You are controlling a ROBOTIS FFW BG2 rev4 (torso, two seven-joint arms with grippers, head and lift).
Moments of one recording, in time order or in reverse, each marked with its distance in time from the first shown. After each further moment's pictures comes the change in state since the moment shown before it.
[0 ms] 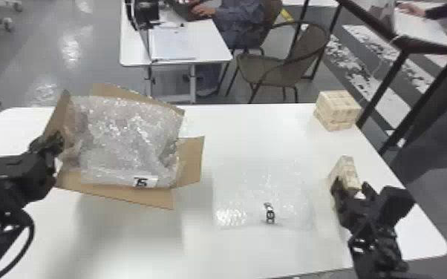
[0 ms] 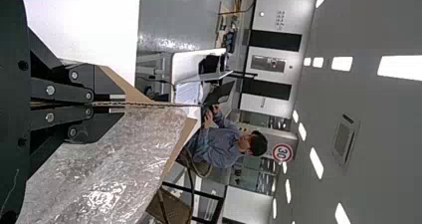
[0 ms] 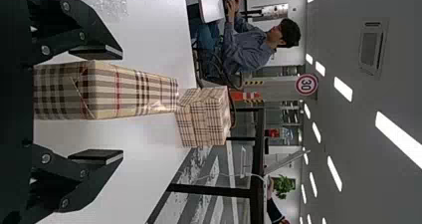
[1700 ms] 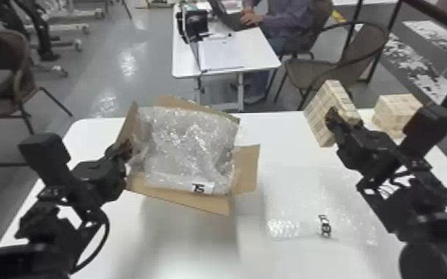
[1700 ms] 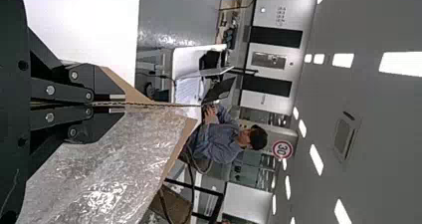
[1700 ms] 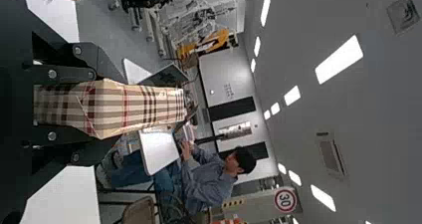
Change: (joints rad) left arm -0.015 0.000 -0.020 0.023 -0.004 -0.010 0.001; right arm -0.150 0.023 0.195 -0.404 -0.166 0.357 0.211
